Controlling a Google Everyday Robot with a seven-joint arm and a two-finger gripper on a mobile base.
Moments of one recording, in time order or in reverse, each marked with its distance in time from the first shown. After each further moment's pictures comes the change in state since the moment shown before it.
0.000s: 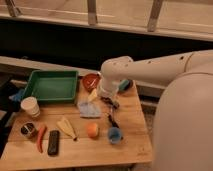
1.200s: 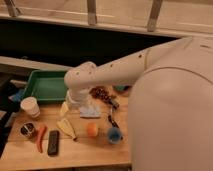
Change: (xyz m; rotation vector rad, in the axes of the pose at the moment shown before) arm 0.030 0.136 0.045 -0.032 0.104 -0.301
